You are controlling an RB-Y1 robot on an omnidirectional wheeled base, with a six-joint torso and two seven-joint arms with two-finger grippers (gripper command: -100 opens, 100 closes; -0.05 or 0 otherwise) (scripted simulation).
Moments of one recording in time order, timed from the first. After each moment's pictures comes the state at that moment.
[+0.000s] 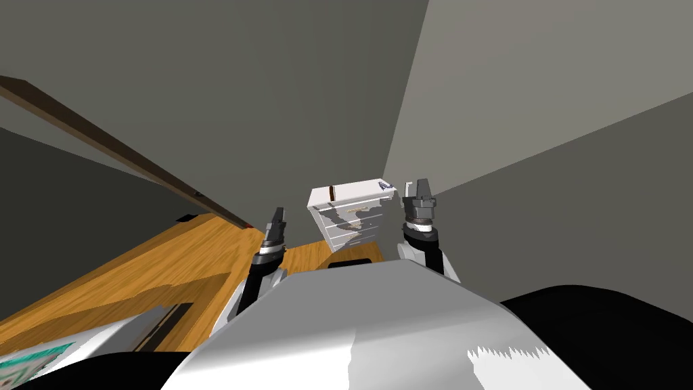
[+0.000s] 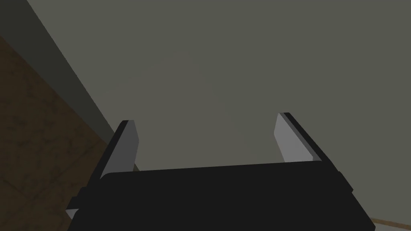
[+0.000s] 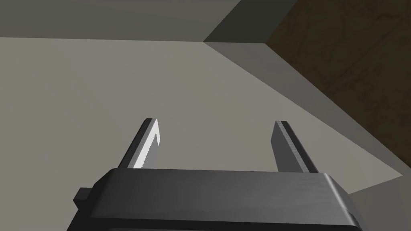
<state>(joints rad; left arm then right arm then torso) 0.58 0.27 0.08 -2.15 0.05 -0.61 -0.34 0.52 -0.02 -0.01 -2.38 0.11 -0.63 0.14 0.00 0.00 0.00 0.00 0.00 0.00</state>
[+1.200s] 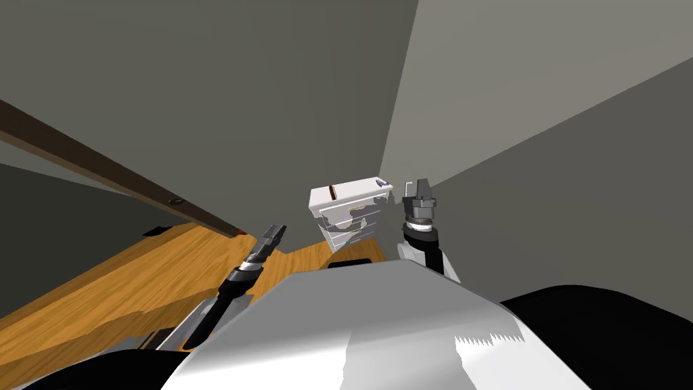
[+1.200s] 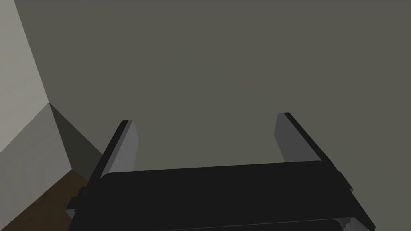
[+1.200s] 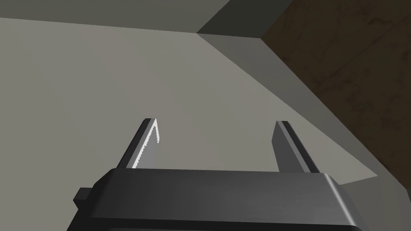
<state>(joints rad) 0.69 0.60 0.17 -1.88 -0.01 -0.72 -0.56 0.52 -0.02 -0.01 -2.38 0.11 -0.63 0.14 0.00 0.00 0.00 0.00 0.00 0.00</state>
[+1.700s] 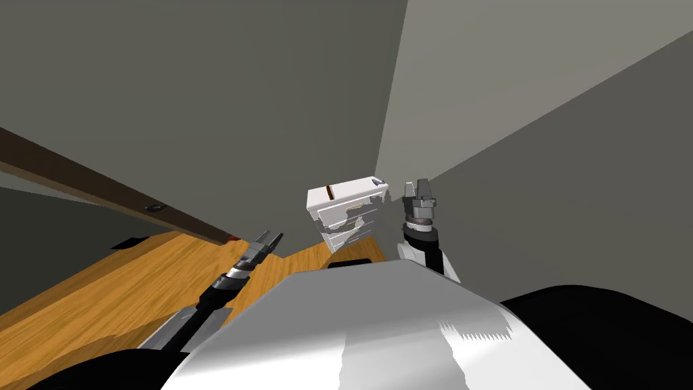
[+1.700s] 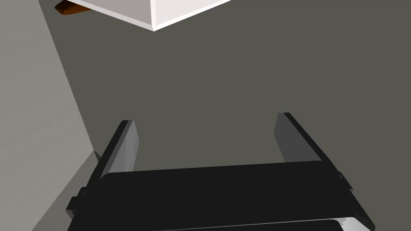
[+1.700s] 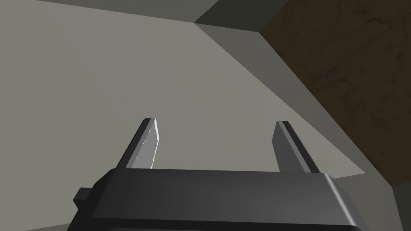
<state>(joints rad) 0.74 0.74 0.19 -1.76 -0.04 -0.77 -0.65 0.52 -0.02 -0.01 -2.38 0.11 -0.63 0.14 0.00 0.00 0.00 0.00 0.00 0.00</state>
